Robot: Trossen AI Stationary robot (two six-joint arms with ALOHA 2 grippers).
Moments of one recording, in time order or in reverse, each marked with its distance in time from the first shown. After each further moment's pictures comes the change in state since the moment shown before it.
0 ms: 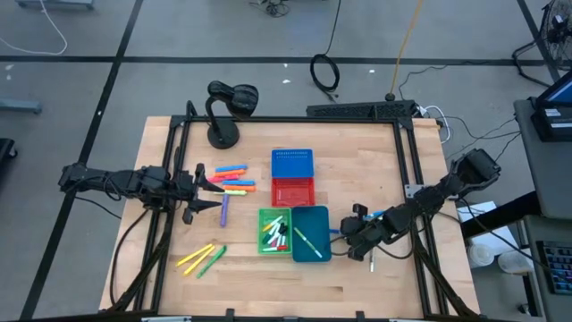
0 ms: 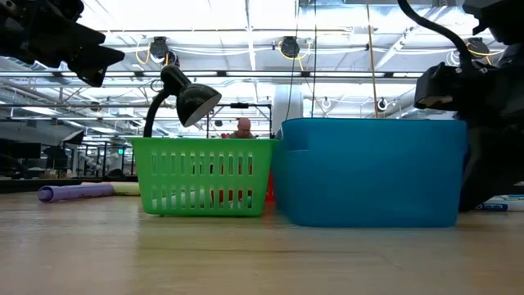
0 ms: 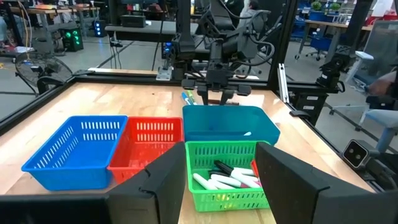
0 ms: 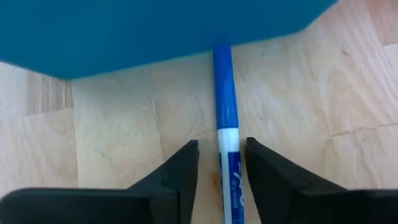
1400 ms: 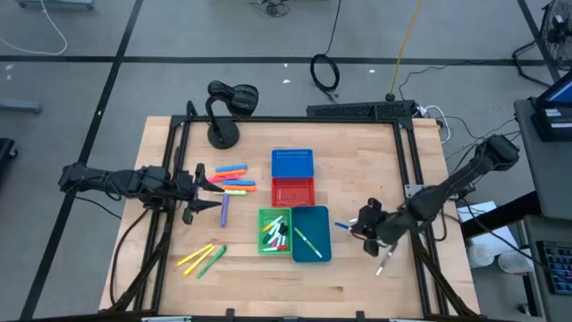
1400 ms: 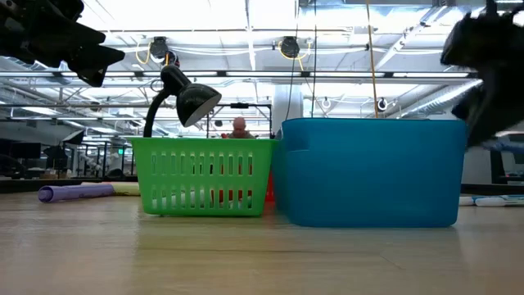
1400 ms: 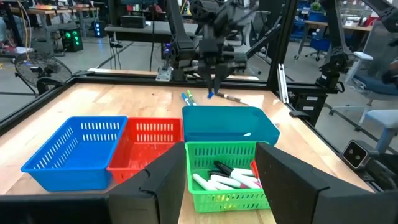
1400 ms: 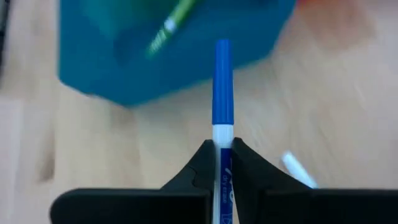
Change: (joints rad) left arm 0.000 0.000 0.000 0.004 0.000 0.000; right arm 0.044 -0.457 -0.008 -0.058 0.089 0.112
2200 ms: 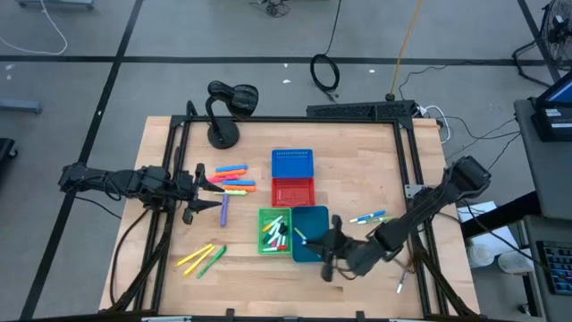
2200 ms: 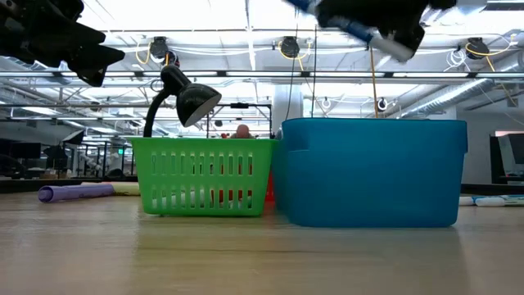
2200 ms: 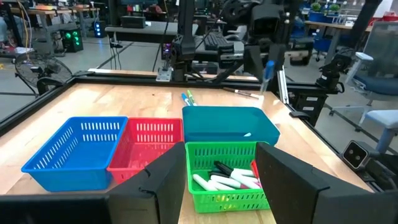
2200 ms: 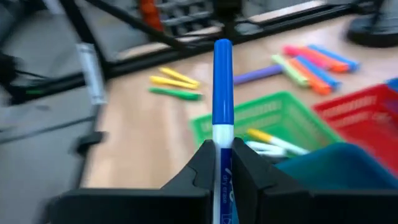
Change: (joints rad) left arm 0.000 0.000 0.000 -0.001 0.000 0.000; right arm 0.033 0.560 0.446 0.508 0.358 -0.241
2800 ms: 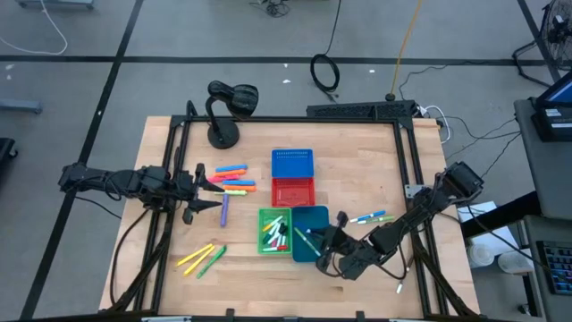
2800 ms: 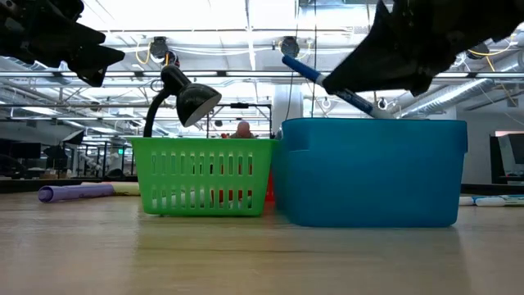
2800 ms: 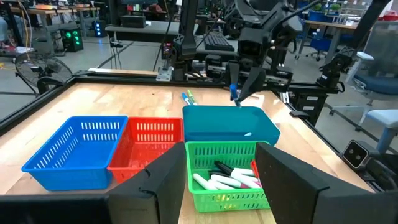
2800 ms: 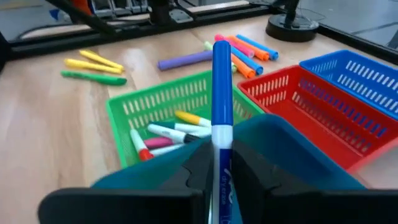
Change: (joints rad) left arm 0.000 0.000 0.000 -0.002 0.000 0.000; right arm -0.002 0.095 -0.038 -0.069 0.212 0.085
